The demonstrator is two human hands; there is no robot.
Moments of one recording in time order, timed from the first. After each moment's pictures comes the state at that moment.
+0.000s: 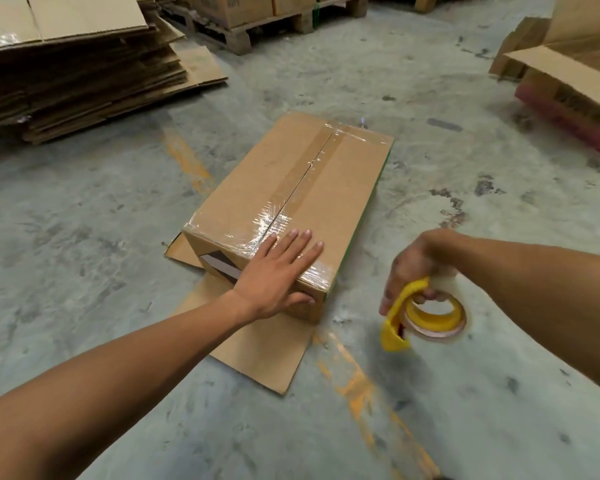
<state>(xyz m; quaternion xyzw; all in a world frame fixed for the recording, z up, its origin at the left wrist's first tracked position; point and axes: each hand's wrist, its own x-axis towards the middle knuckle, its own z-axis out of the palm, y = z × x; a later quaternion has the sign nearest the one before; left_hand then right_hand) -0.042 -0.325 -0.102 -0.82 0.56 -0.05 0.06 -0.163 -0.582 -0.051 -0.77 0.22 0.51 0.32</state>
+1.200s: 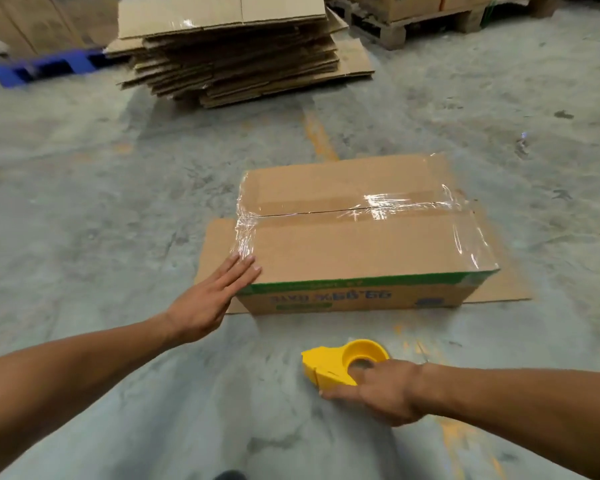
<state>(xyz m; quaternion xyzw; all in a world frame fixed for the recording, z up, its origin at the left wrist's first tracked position) -0.040 -0.013 -0.106 -0.92 0.39 0.03 -0.07 -0.181 -0.344 -0.121 -0.85 -0.36 0.38 -0.02</state>
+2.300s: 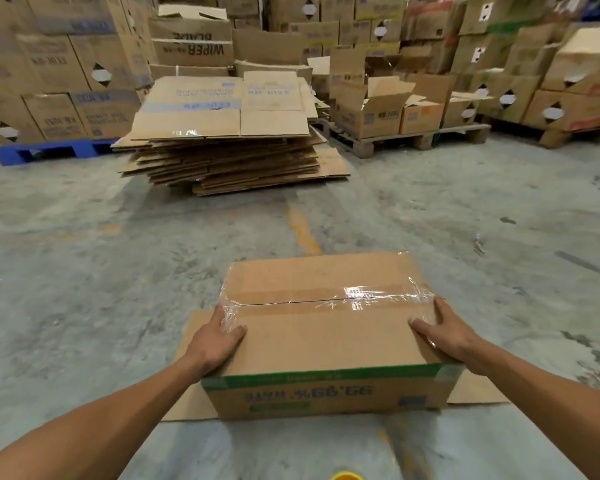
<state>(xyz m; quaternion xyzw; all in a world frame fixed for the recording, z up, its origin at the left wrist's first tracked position) 0.031 -0.087 -0.078 -0.91 -0.03 0.12 -0.39 -0.054 -0.500 -0.059 -0.86 0.25 0.05 0.44</state>
